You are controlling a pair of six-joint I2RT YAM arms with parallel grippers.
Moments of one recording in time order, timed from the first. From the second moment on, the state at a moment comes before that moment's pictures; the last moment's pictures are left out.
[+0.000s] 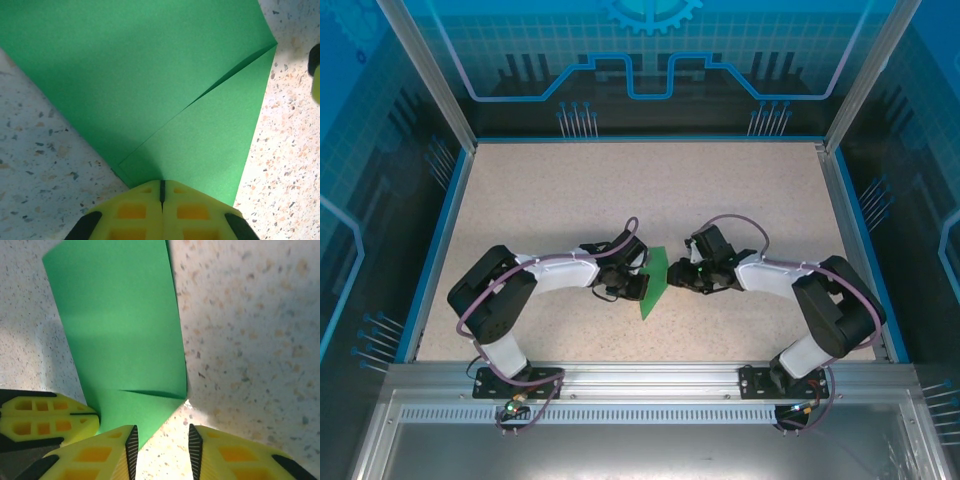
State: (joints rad) left arm -0.71 1.72 0.91 -0.39 0.23 -0.50; right arm 0.56 1.56 0.69 -0.14 -0.37 0.76
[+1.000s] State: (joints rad) left arm -0.70 1.71 0.87 -0.34 0.26 -0.50; right arm 0.58 1.62 0.70 -0.05 -0.42 0.83
